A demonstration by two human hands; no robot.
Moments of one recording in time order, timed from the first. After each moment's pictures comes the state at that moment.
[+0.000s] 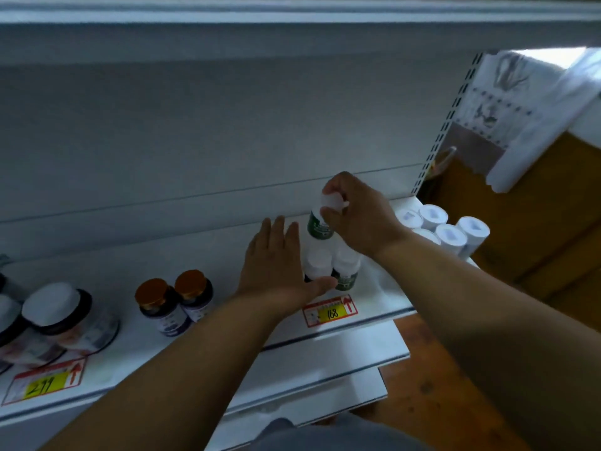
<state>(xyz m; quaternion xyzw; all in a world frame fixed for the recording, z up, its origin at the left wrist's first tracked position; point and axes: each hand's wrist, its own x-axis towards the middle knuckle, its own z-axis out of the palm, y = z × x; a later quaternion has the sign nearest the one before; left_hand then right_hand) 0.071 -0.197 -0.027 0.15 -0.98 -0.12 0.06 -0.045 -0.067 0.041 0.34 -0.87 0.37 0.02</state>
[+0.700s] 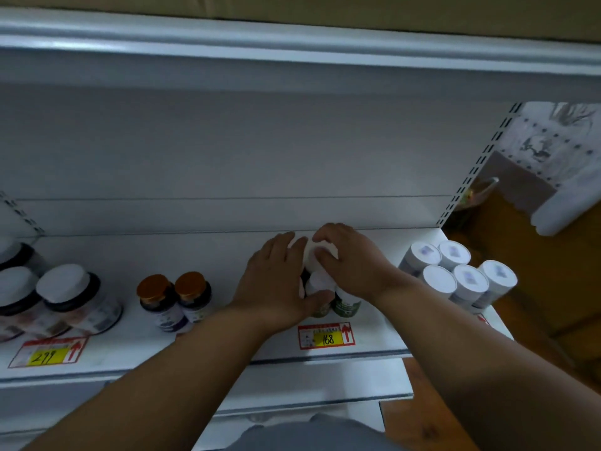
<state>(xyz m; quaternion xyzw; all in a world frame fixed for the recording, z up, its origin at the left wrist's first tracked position) 0.072 -0.196 -0.025 0.15 -0.97 -0.15 0.12 -0.061 -0.075 0.004 0.48 -0.83 0.28 -0.06</state>
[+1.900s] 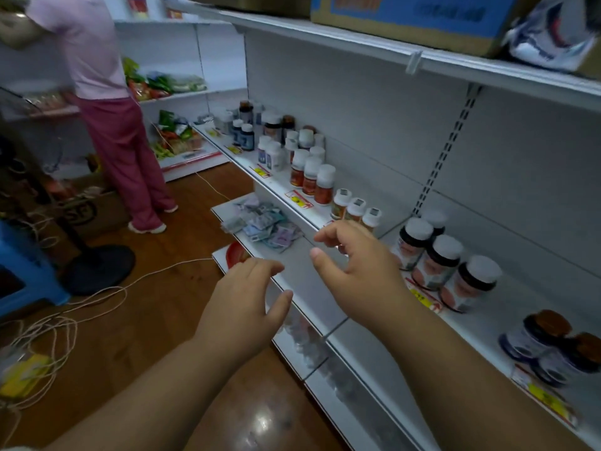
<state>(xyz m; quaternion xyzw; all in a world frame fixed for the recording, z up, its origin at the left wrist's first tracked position) 0.614 -0.252 0.021 0.60 -0.75 -0.07 0.28 0.428 -0.271 0.081 0.76 -0.51 0.37 -0.15</state>
